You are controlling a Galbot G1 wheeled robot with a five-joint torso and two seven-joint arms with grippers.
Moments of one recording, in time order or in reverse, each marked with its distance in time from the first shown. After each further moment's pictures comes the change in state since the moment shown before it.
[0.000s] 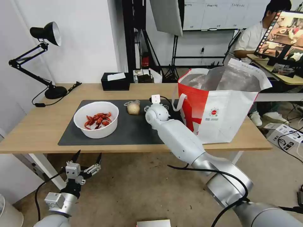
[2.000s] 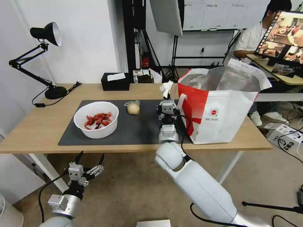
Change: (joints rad) left arm 0.010 -0.024 0.017 -0.007 0.022 -0.021 -0.004; right arm -0.469 -0.238 0.051 0.752 -0.793 0.541 0.049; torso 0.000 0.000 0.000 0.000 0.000
